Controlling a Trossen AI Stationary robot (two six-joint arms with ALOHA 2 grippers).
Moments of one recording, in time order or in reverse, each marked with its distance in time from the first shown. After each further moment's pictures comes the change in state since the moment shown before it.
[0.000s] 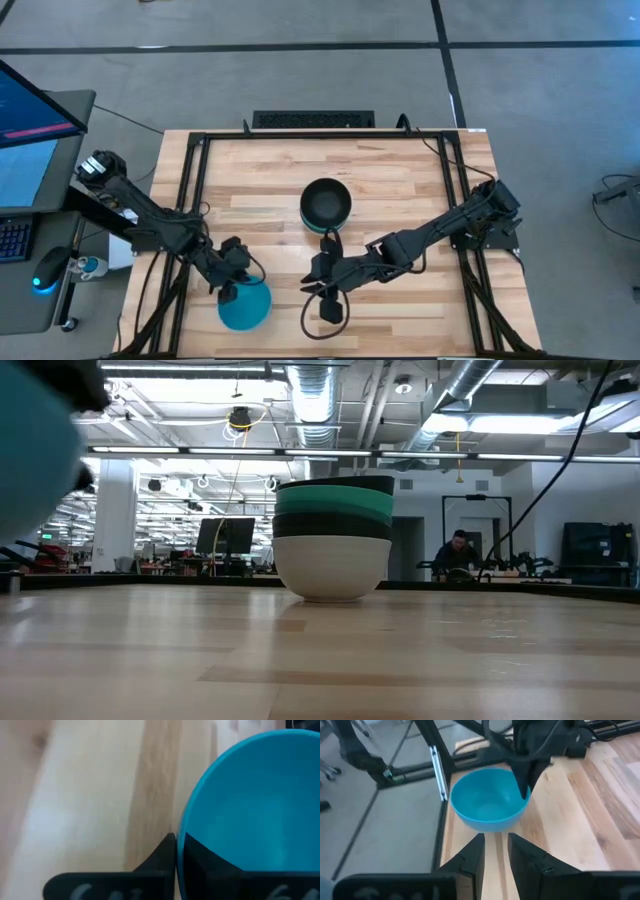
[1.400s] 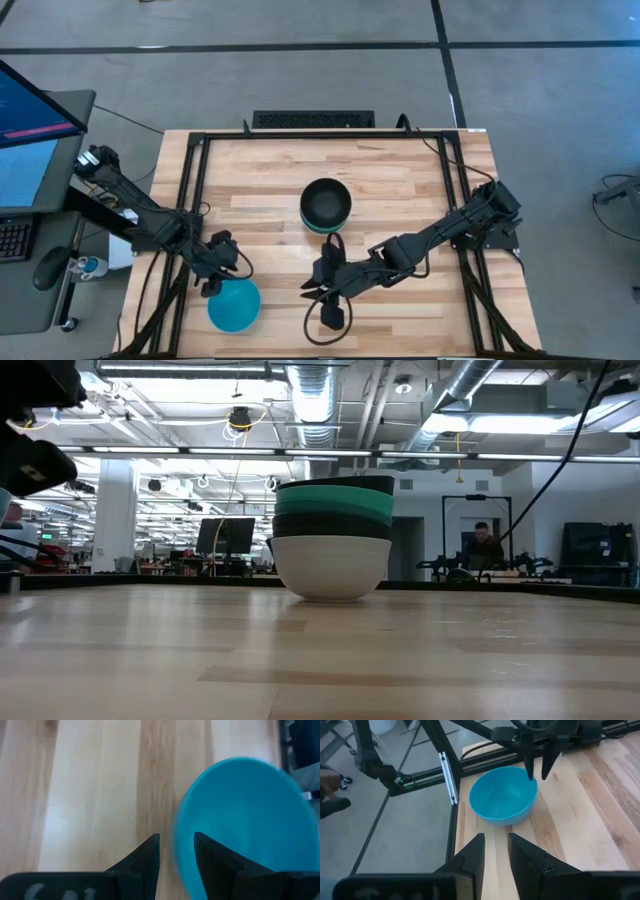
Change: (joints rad) left arm -0.021 -0.192 -0.016 -0.198 0.063 0.060; right arm 0.029 0.003 0.000 0.032 0.008 0.055
